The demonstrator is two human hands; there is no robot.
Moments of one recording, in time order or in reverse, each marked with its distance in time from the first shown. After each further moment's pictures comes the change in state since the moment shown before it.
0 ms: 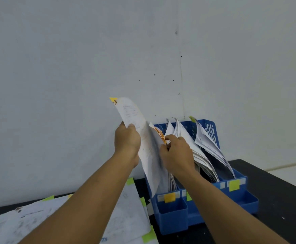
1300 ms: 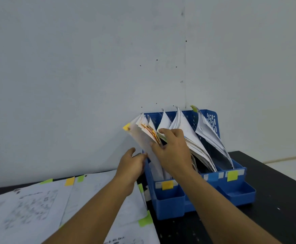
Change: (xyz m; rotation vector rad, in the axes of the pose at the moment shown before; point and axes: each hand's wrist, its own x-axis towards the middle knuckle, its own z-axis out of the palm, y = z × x) left_hand -0.021 -0.102 -0.026 0.176 -0.183 -0.346; right_hand -0.019 0.013 0.013 0.032 0.023 -0.162
